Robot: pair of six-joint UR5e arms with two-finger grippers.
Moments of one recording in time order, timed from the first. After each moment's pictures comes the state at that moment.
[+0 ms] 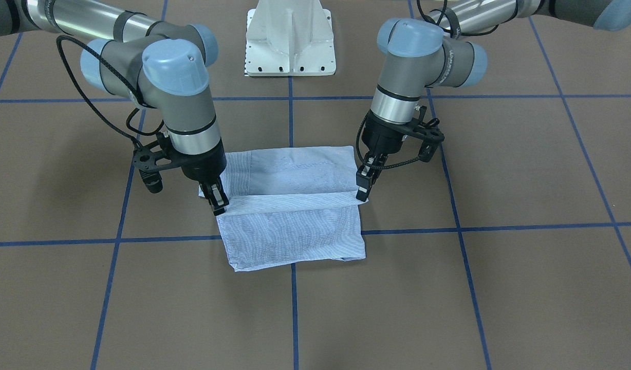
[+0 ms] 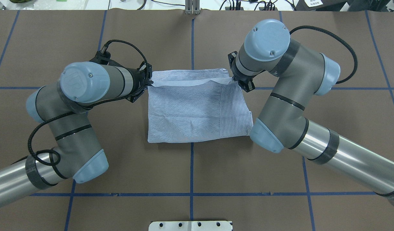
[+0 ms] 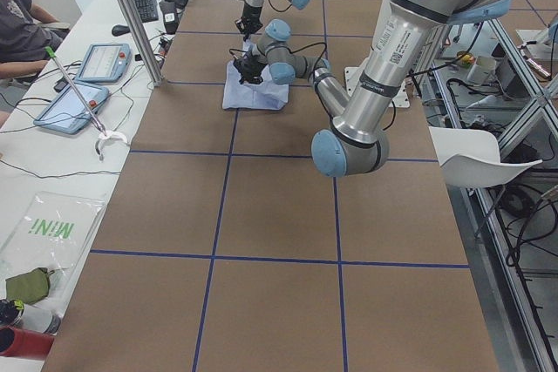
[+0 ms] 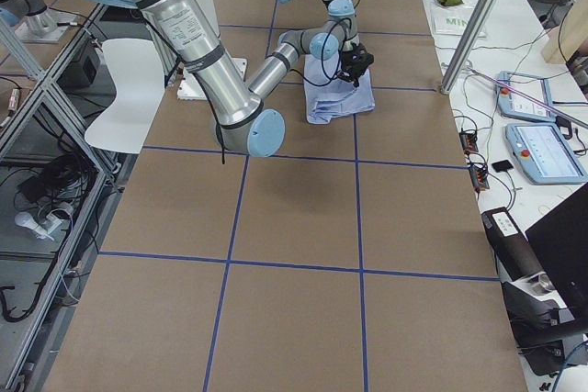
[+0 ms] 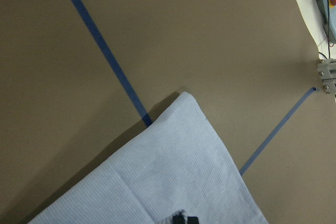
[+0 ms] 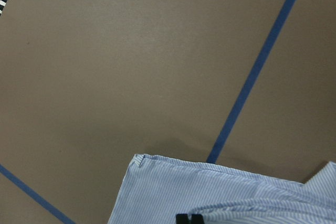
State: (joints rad) left arm -0.64 -2.14 -1.66 -2.02 -1.59 -2.17; right arm 0.72 -0.85 1.57 -1.49 1.79 2.18
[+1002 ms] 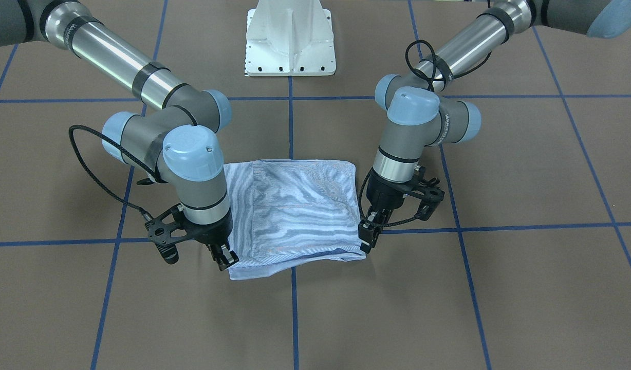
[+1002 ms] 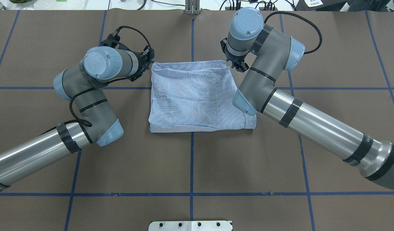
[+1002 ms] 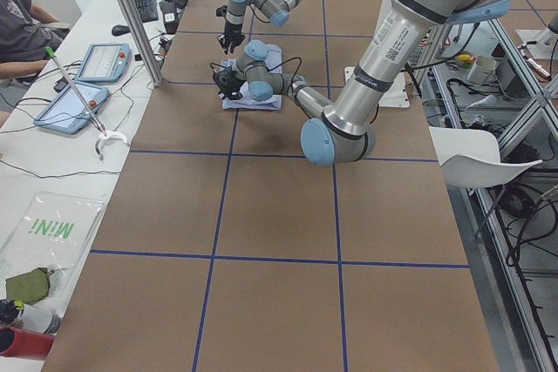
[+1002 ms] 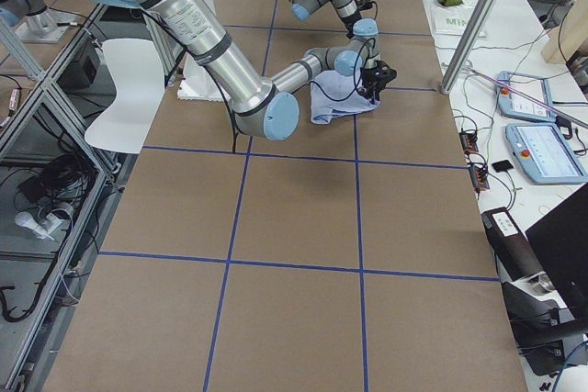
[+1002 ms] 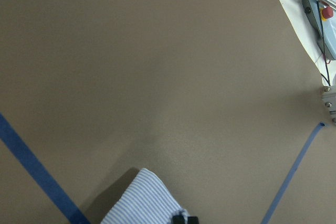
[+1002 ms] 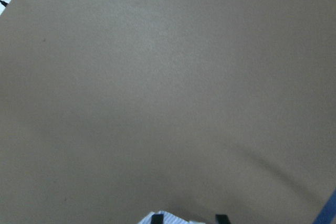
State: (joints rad) left arm -0.70 -2.24 -1.35 -2.23 -1.58 -1.98; right arm 0.77 -0.73 1.20 -1.30 1.80 1.97
